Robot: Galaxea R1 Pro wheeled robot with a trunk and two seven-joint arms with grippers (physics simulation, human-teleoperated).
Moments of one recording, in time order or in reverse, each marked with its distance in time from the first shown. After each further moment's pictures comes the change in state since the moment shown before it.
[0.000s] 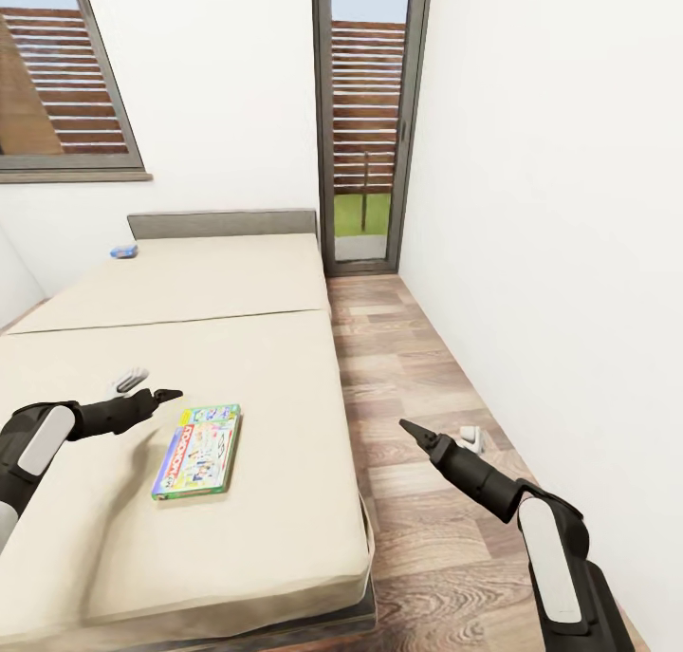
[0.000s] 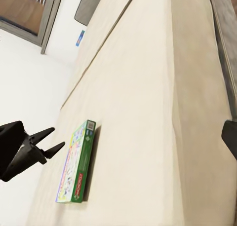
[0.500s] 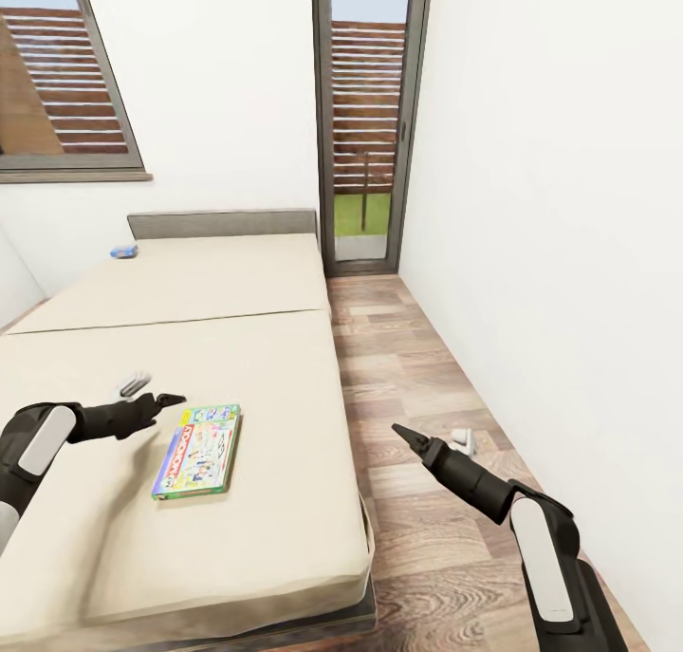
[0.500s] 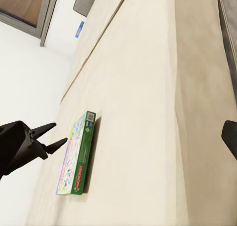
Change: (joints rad) left arm 0.001 -0.003 -0.001 0.000 0.011 0.079 0.002; right arm -0.001 0.000 0.029 0.025 0.004 -0.002 -0.001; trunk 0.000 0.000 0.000
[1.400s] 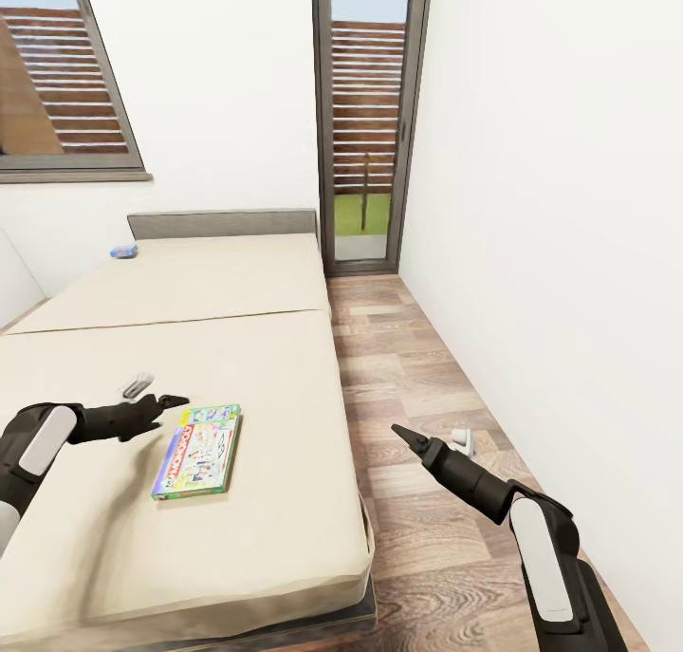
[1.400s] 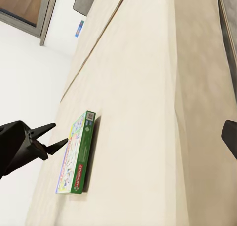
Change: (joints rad) left arm 0.000 -0.002 0.001 0.000 0.012 0.044 -0.018; right arm 0.000 0.000 0.002 0.002 0.000 0.000 0.000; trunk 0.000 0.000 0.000
